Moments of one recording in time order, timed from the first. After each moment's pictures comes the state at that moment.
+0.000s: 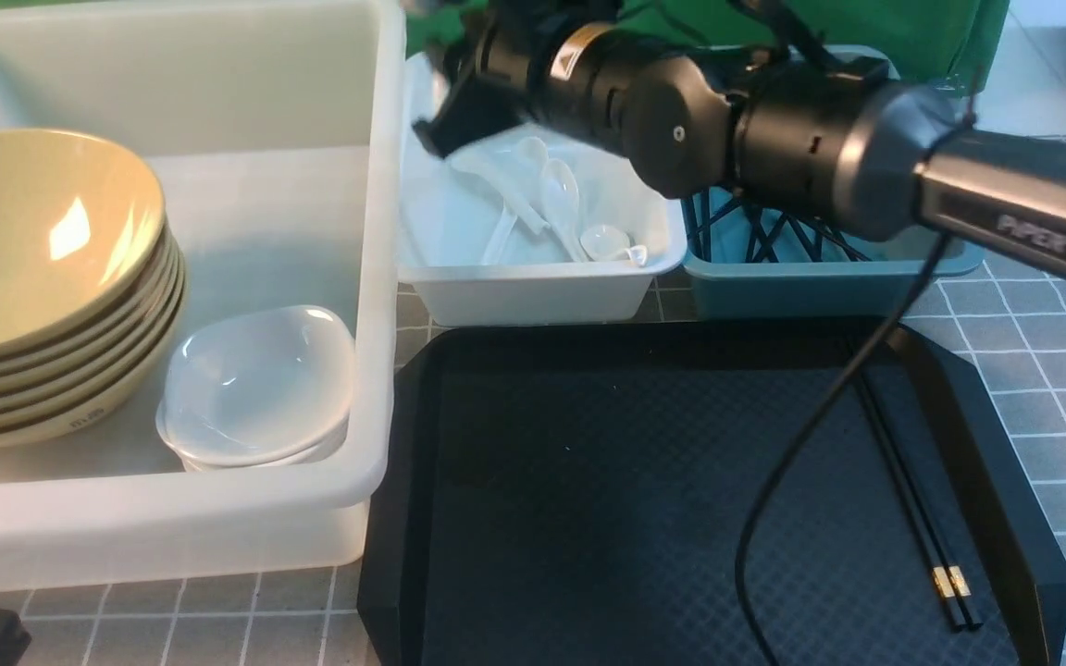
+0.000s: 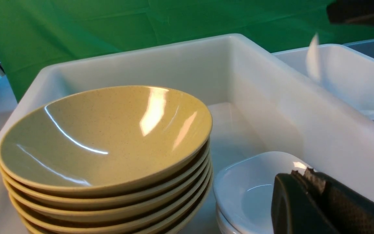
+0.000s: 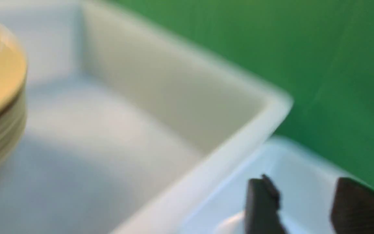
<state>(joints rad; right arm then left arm) 0.61 2.07 -1.78 0.24 0.12 -0.46 -0.24 0.20 -0.23 0.59 0.27 -0.49</state>
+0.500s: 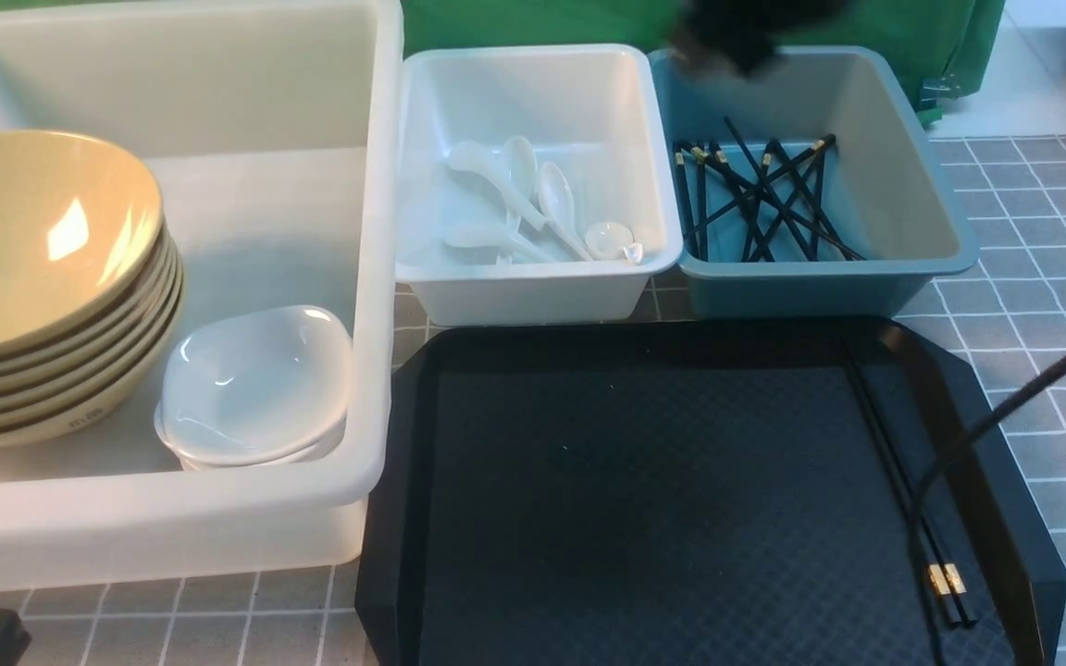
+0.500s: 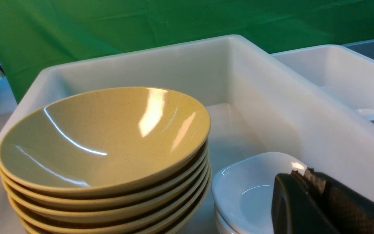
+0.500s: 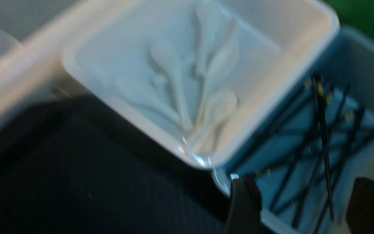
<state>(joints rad) 0.45 1.74 -1.79 -0.11 1.08 -0.10 -0.24 0.20 -0.23 0.59 0.26 -0.49</state>
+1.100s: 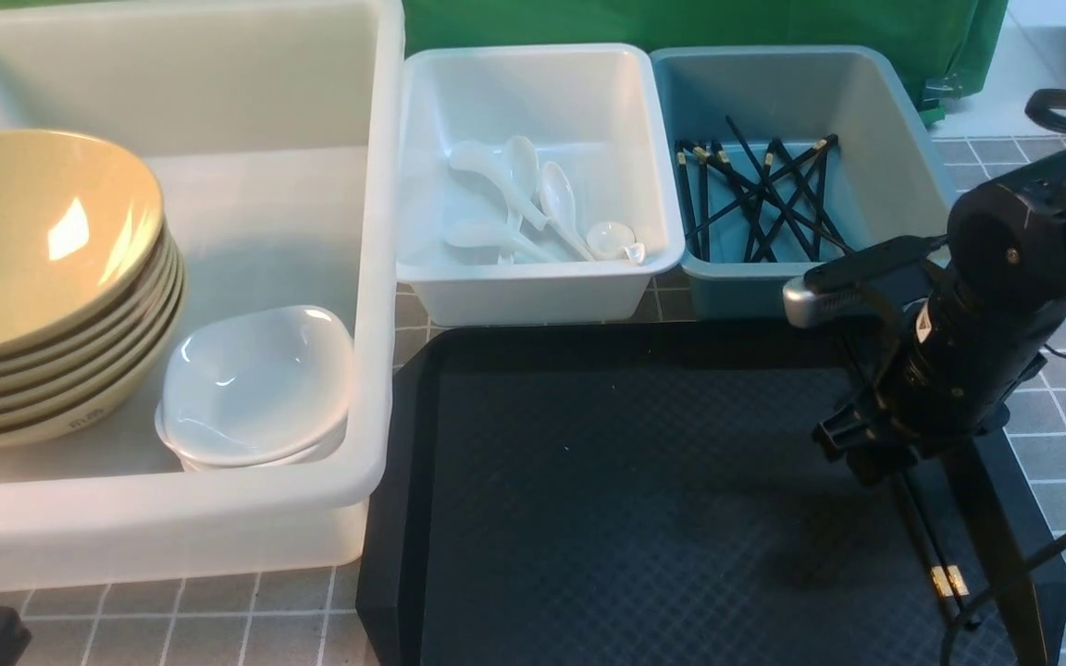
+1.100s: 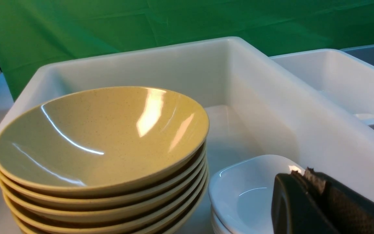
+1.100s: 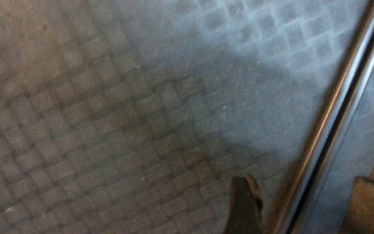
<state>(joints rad) 0.32 1.74 -1.10 -0.12 0.83 0.11 -0.24 0.20 -0.23 0.58 0.26 -0.51</state>
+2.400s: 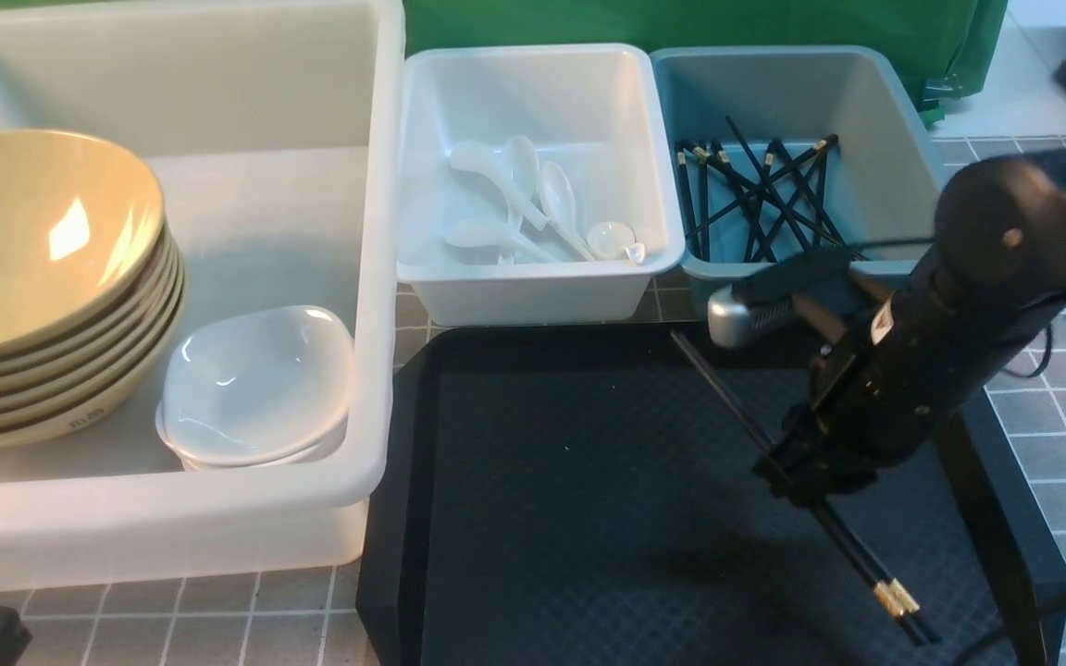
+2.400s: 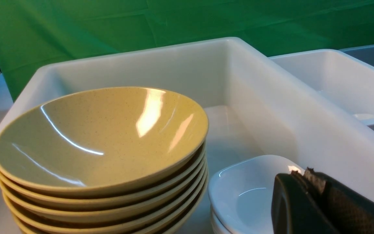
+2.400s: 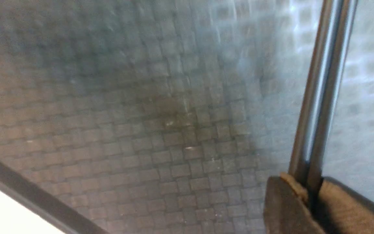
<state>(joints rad) 0.43 1.62 -1.10 0.16 0.88 -0.18 -0.24 0.20 -0.23 0.58 0.26 -0.51</state>
